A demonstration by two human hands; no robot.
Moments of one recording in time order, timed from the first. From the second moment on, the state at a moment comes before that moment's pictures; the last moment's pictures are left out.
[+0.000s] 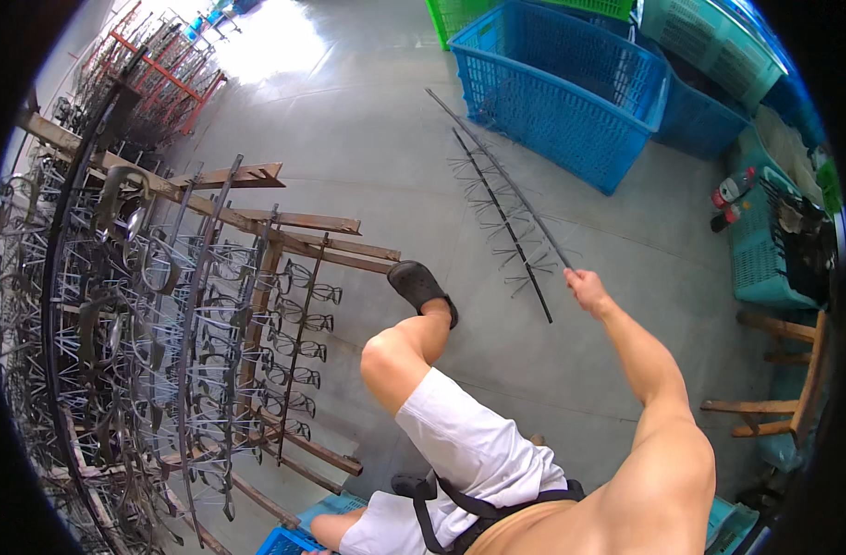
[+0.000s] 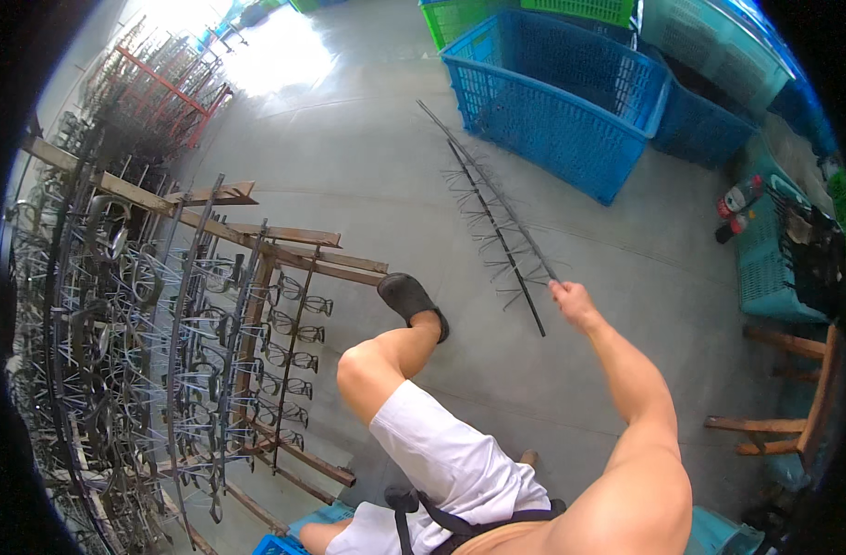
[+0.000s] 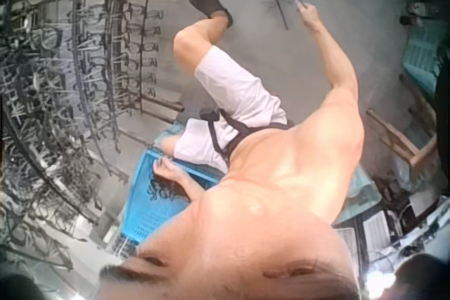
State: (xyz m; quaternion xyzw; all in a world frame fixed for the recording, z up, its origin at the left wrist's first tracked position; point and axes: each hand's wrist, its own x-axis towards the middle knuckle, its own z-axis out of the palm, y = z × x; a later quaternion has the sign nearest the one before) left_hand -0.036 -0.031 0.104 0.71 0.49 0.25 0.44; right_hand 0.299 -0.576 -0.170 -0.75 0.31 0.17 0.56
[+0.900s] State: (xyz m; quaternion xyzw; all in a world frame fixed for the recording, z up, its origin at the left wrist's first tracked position) left_hand 0.176 -0.174 0.085 0.26 0.11 0.07 0.96; right_hand 0.074 -0.810 0.172 -0.93 -0.03 -0.36 -0.02
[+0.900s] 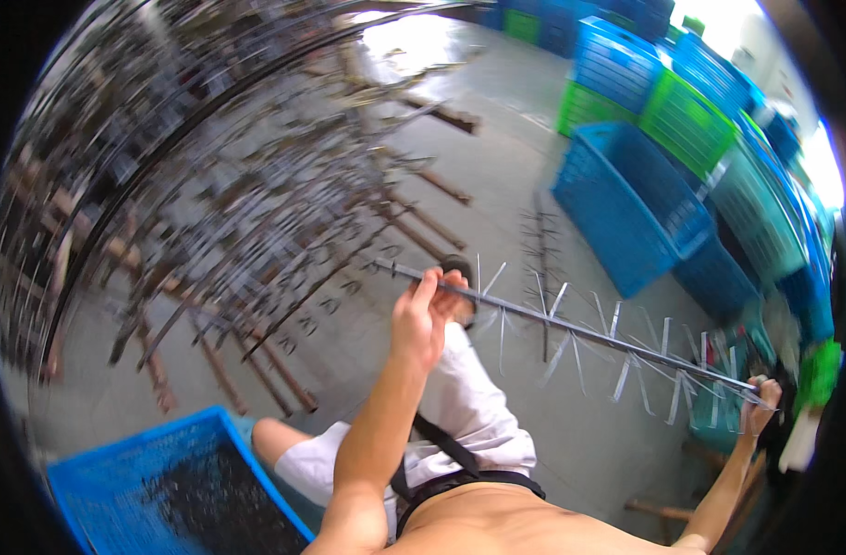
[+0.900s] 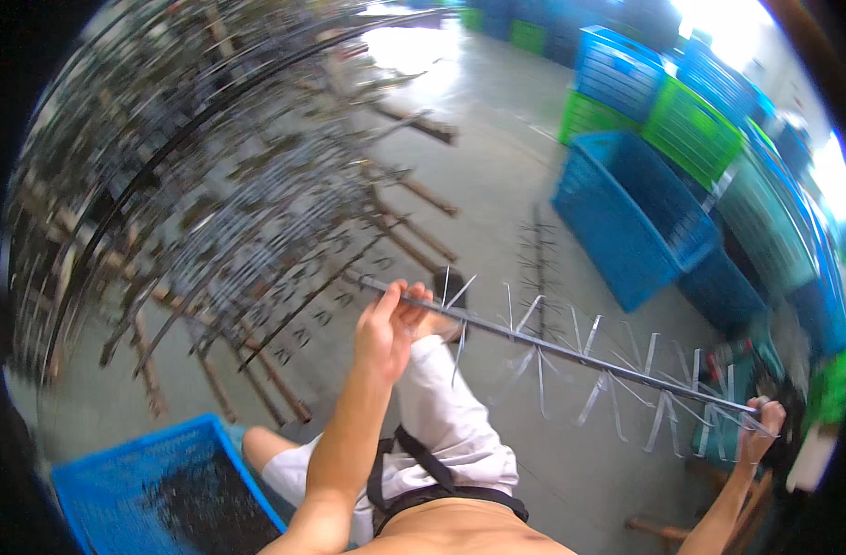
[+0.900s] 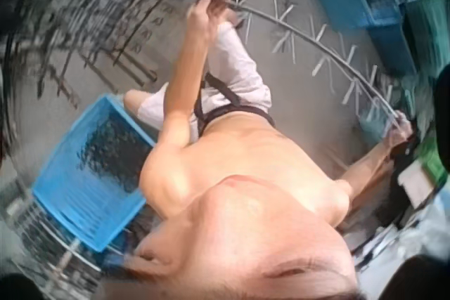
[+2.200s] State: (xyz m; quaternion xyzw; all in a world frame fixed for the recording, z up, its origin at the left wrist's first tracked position) left_hand -0.341 0.045 -0.092 0.19 0.97 0.14 -0.02; right_hand 0.497 -0.312 -0.064 -0.92 -0.32 -0.24 0.00
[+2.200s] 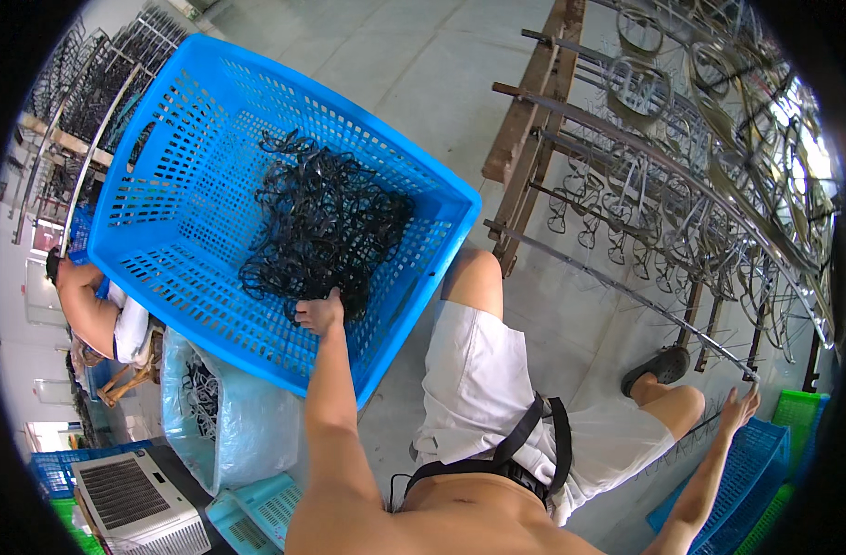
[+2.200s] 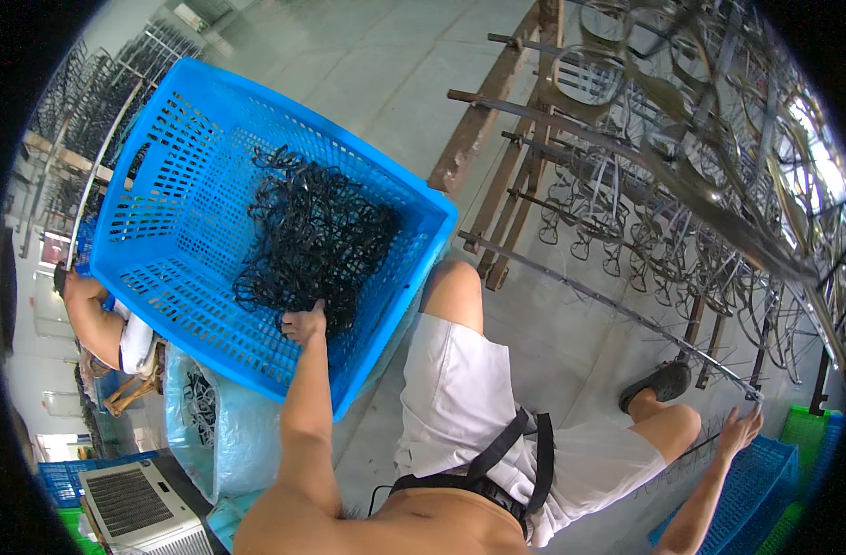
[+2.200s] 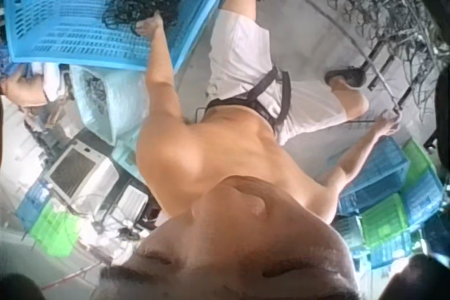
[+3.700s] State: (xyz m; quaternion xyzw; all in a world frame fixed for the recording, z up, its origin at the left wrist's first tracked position) left_hand -0.035 -0.086 0.045 0.24 0.38 0.11 0.88; right_hand 0.318 -0.245 0.037 -0.43 0.03 -0.05 0.90
